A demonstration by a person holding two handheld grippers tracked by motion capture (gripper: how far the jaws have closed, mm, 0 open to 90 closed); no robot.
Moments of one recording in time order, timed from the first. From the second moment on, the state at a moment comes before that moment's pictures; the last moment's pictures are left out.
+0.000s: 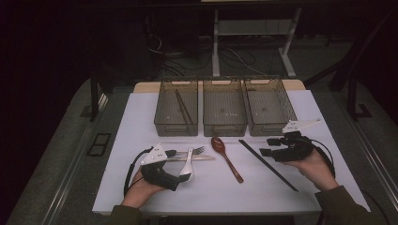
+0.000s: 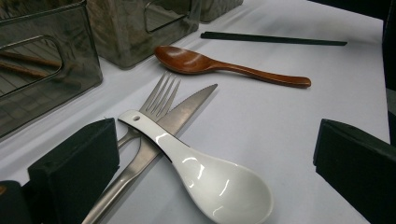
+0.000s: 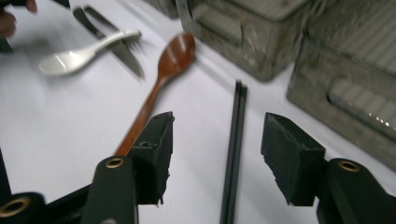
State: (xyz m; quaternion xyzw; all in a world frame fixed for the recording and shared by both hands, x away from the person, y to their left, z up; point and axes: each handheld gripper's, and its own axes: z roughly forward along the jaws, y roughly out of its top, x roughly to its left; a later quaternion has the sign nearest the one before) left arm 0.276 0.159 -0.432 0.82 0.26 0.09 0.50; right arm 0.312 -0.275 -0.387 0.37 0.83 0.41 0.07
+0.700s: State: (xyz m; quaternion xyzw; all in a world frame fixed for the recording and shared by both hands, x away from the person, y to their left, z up) left arm 0.276 0.159 -0.432 0.82 0.26 0.09 0.50; right arm 0.304 -0.282 -0.408 0.38 0.90 0.23 0.03
